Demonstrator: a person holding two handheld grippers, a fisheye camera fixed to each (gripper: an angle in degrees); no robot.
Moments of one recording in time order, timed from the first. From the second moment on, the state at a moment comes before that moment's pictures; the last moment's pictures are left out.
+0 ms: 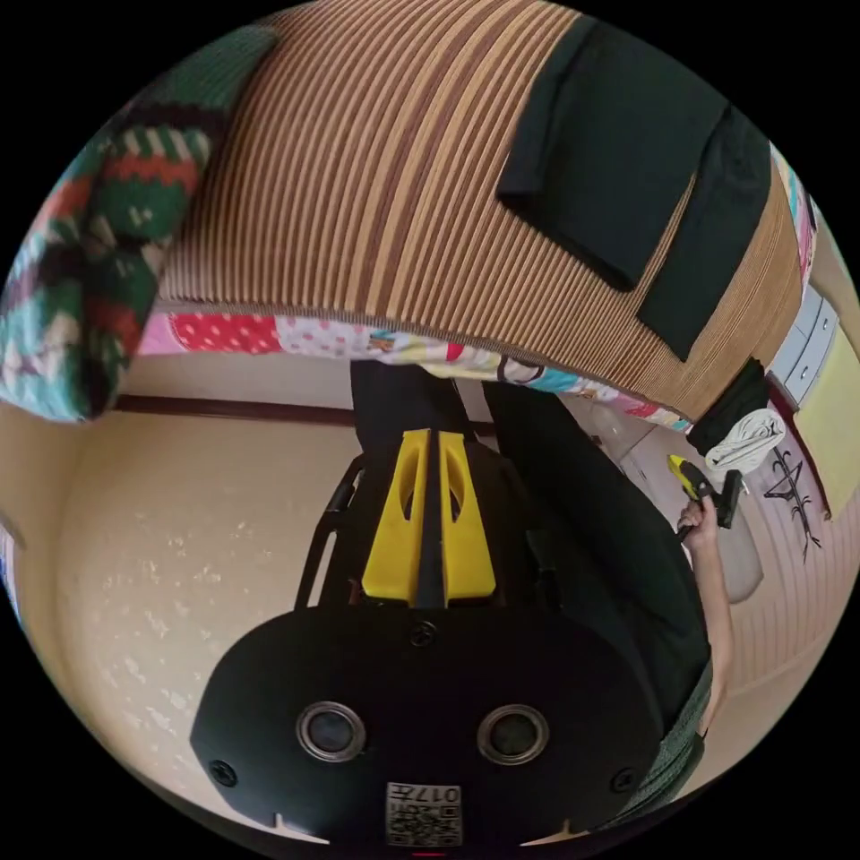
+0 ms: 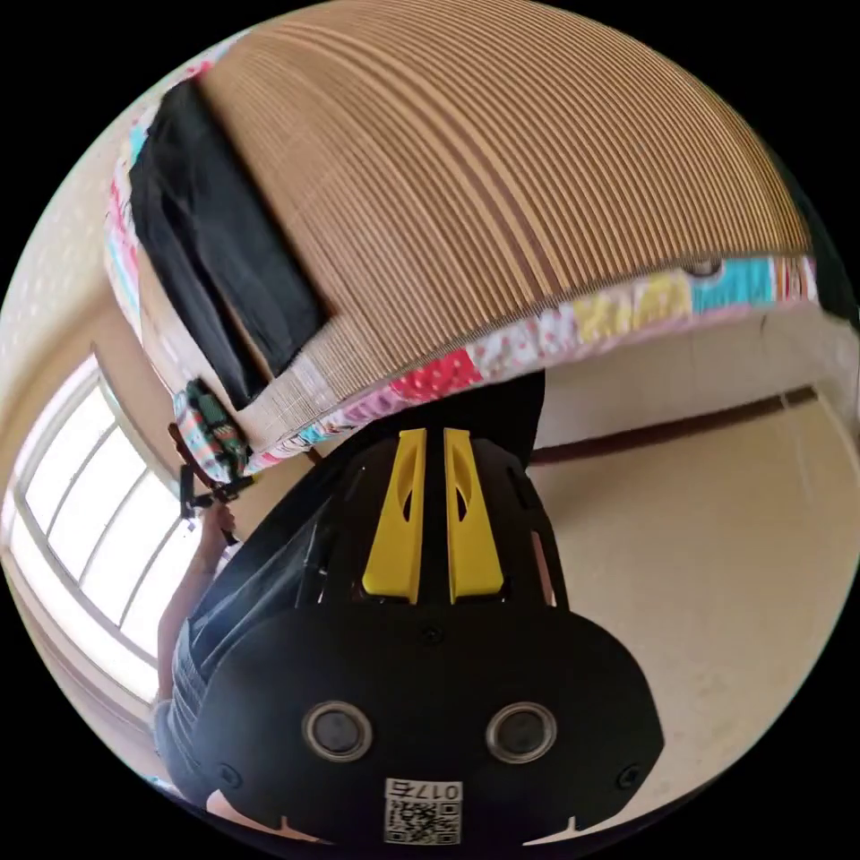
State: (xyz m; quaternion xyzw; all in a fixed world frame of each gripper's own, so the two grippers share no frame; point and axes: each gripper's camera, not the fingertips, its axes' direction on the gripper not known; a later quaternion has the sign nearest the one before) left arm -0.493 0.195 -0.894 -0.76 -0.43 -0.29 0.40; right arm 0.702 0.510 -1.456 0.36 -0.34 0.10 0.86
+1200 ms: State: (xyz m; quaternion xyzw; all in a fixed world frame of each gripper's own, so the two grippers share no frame) left arm -0.521 0.074 -0.755 -0.73 -0.36 -0.04 0.58; right arm 0.478 0.440 -1.508 0.45 0.21 -0.05 0.87
